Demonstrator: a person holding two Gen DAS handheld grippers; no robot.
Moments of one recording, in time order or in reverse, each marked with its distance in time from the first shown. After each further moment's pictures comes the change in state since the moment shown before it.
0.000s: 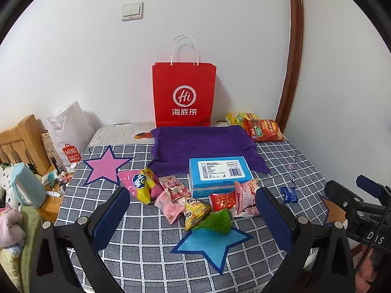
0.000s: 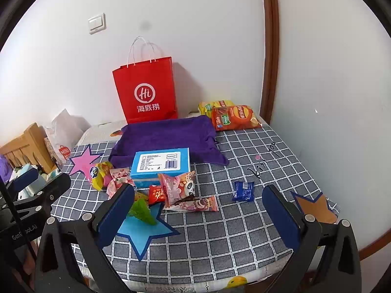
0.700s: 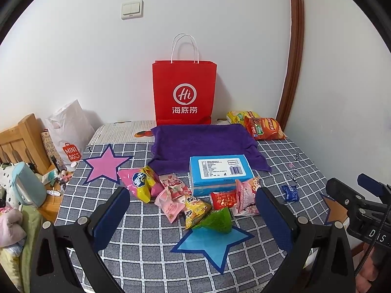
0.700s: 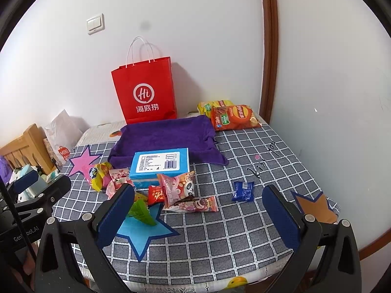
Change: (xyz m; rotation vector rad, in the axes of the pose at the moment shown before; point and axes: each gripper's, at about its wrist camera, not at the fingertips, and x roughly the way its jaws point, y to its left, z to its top) left arm 0.003 0.002 -0.003 0.000 0.008 -0.001; right arm 0.001 0.001 0.001 0.003 0.001 -0.003
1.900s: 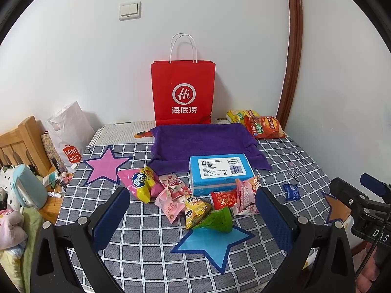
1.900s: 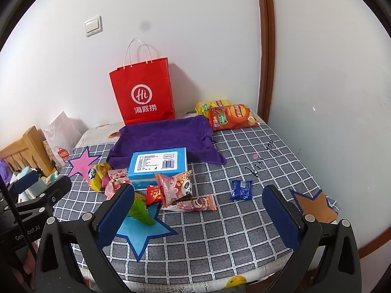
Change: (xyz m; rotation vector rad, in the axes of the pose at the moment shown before) left arm 0.001 0.001 0.000 0.009 -0.002 0.005; right arm -0.001 -0.005 -0.003 0.011 -0.005 -0.001
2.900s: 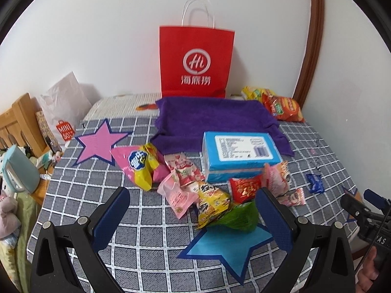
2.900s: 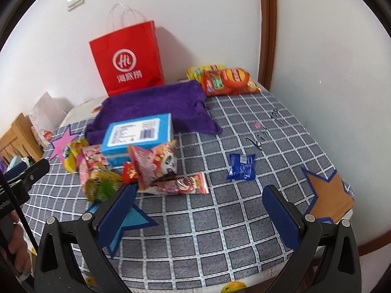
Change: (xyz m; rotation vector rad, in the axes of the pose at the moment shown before) left arm 0.088 0.020 -0.023 -0.042 0.135 0.024; right arm 0.090 -0.026 -0.031 0.019 0.158 -0.018
